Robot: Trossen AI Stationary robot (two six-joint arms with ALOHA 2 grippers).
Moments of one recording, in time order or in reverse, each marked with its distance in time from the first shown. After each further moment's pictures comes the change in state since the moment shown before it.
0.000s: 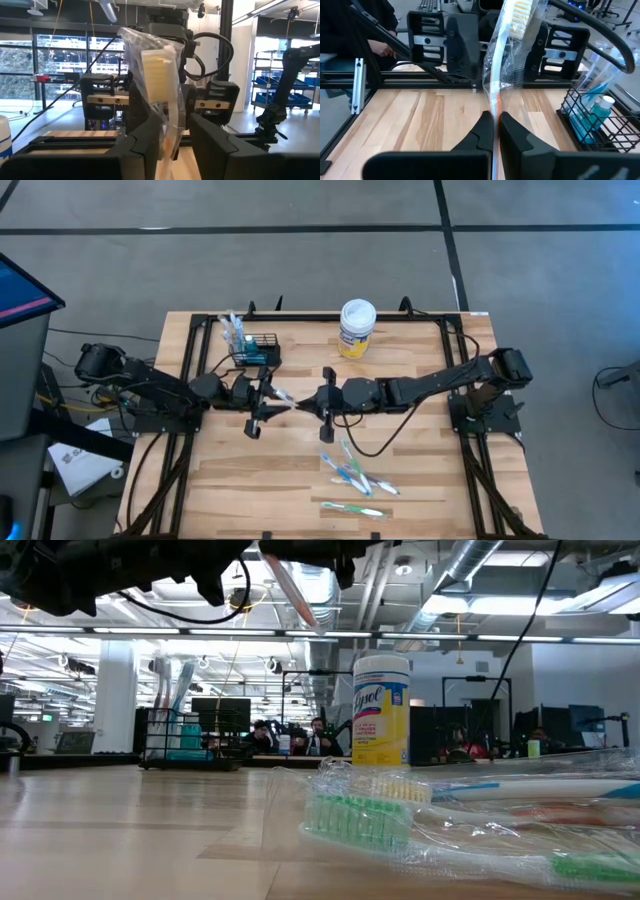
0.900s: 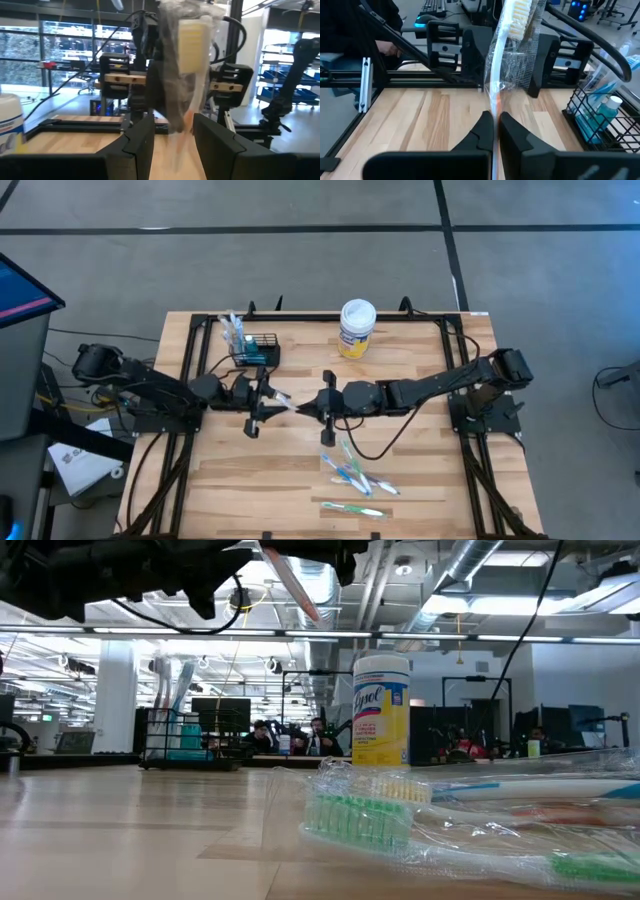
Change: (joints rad) left arm 0.000 -0.033 -0.039 -0.050 -0.035 -0.025; right arm 0.022 -0.001 0.000 -0.003 0.001 0.006
